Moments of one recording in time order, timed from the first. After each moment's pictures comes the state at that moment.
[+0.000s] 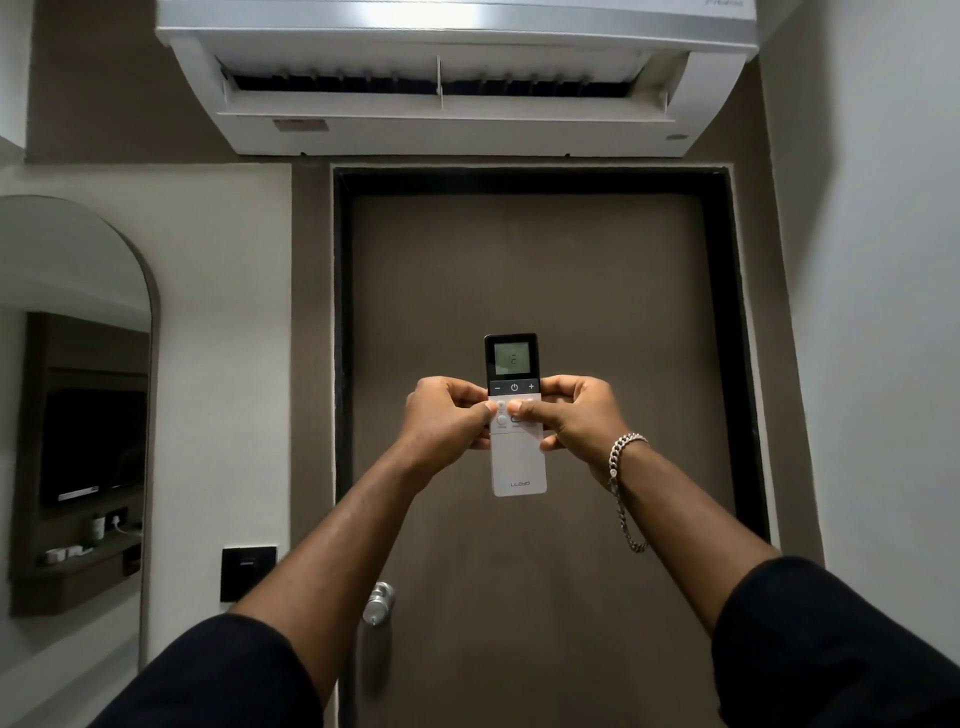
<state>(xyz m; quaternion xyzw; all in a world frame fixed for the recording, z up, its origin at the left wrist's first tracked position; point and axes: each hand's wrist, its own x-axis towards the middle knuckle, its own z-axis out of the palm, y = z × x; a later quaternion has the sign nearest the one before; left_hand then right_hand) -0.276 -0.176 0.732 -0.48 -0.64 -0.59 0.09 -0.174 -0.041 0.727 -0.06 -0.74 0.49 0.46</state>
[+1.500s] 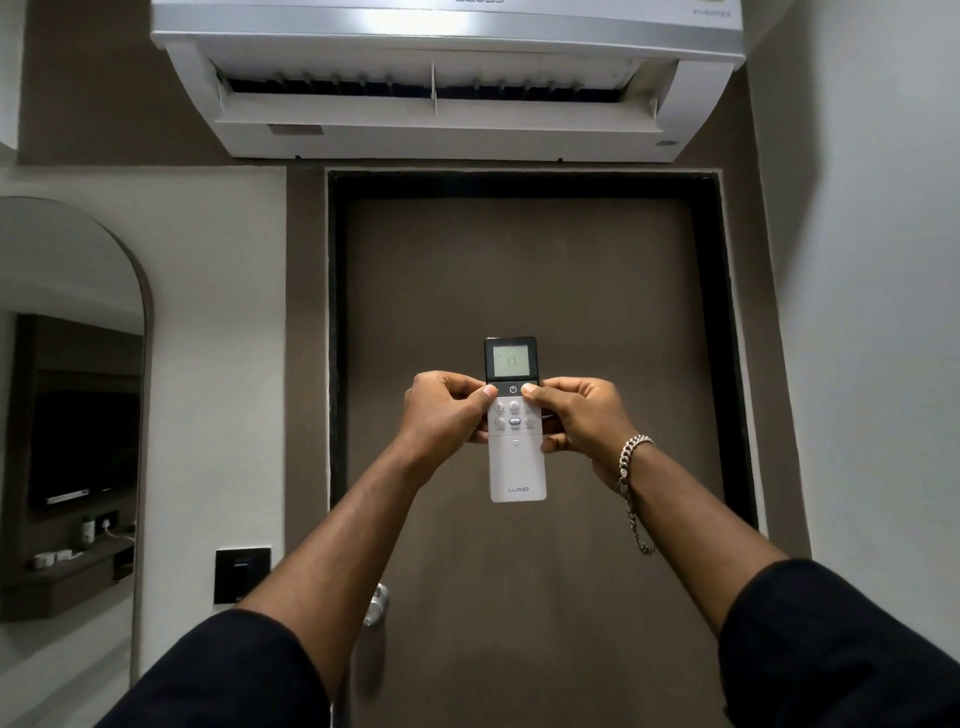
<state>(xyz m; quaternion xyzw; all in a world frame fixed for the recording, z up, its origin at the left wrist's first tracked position) -0.268 -0.174 0.734 -0.49 -0.61 -0.62 0.10 -0.155 -0.048 0.728 -0.05 -0.71 0.53 0.45</state>
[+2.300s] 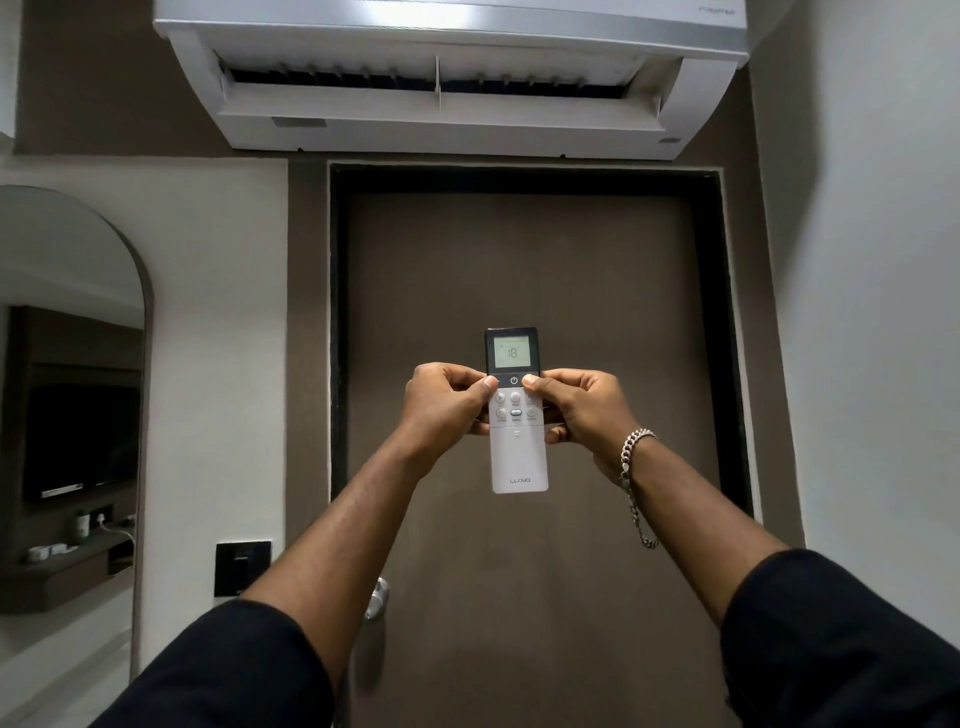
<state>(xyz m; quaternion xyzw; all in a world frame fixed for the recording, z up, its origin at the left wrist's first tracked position) -0.271 -0.180 0.736 -0.50 -0.60 -0.62 0.09 -0.159 -0.049 0.728 -0.04 -0.72 0.52 0.47</state>
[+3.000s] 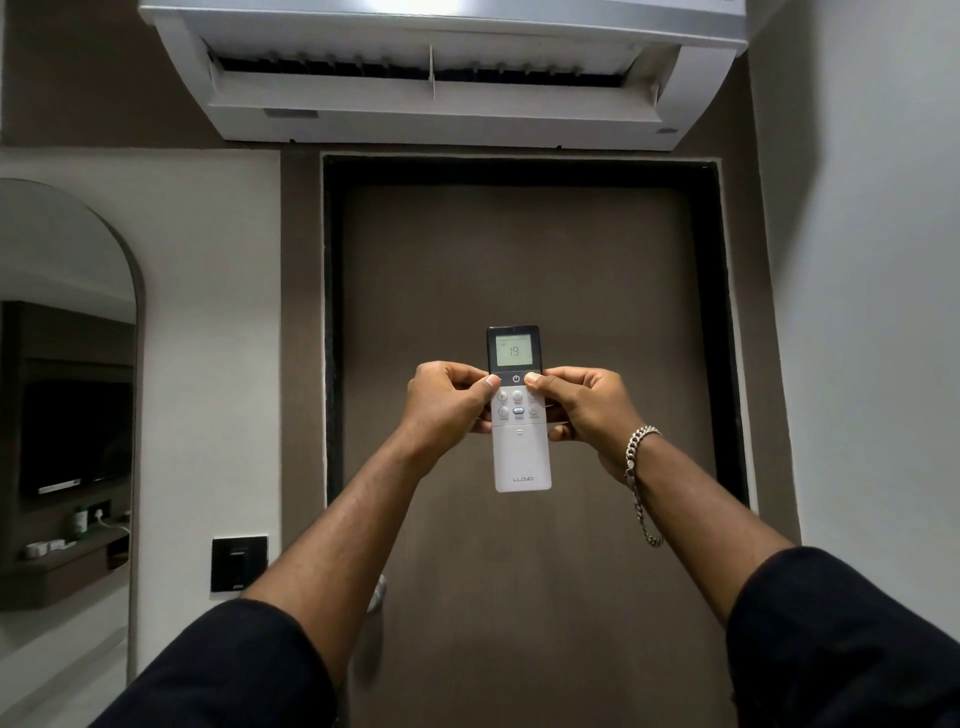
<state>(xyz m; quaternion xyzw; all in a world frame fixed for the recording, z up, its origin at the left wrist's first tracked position) -0.271 -0.172 0.732 -0.50 -0.61 -0.61 0.08 -0.153 -0.044 0.724 -0.05 -0.72 0.51 0.46</state>
